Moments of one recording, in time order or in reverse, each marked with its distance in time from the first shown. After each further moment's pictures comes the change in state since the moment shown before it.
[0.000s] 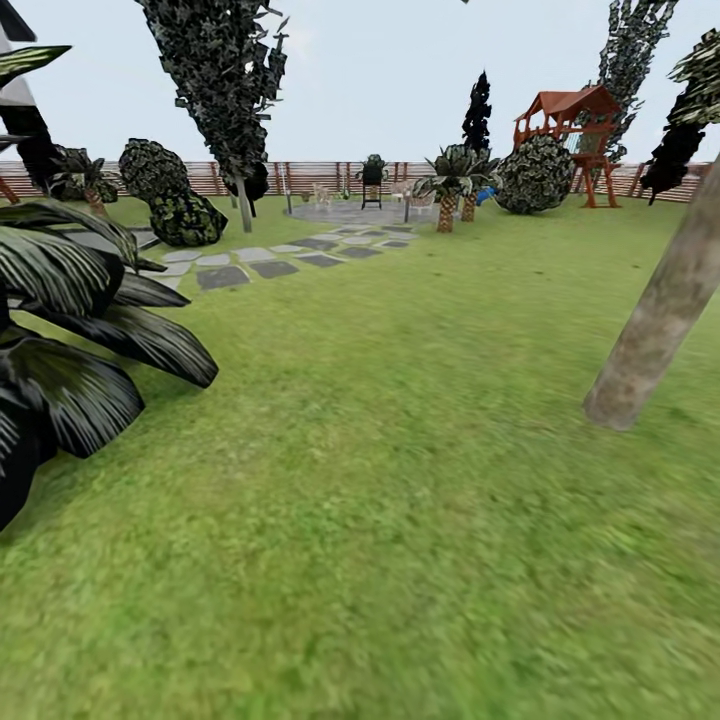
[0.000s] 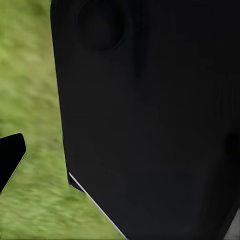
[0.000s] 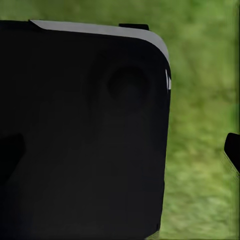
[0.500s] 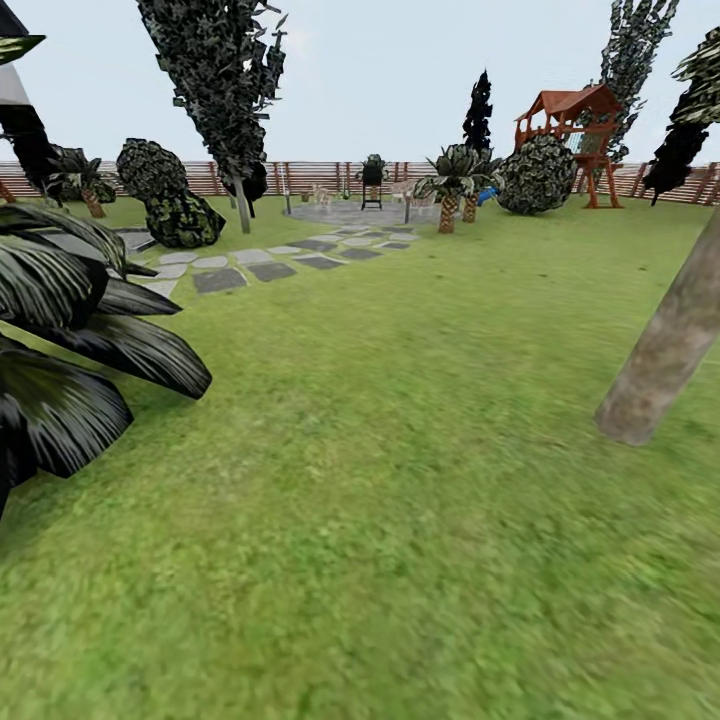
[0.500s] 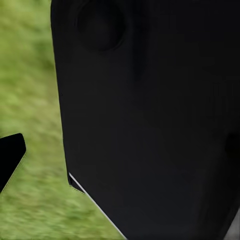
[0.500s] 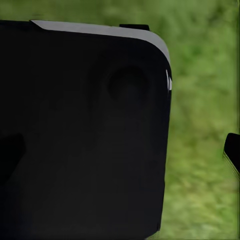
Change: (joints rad) left arm 0.000 0.000 0.000 0.000 0.000 -0.001 0.001; right arm 0.000 0.001 0.000 -0.001 0.003 0.000 0.000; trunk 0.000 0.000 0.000
